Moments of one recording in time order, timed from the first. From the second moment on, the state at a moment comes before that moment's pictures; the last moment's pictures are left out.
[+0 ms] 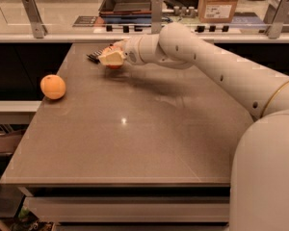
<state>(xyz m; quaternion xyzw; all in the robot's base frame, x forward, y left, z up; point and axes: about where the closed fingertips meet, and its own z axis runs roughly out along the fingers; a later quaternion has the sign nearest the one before) 0.774 0.100 0.873 -0.41 0.70 0.25 0.53</state>
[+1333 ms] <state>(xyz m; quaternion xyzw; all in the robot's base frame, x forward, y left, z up) 0.772 0.111 0.859 -0.40 0.70 0.26 0.53</state>
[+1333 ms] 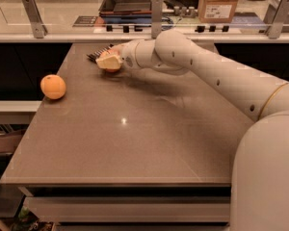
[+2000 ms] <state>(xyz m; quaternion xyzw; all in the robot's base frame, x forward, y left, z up) 0.771 0.116 0.857 -0.41 0.70 0.26 0.53</state>
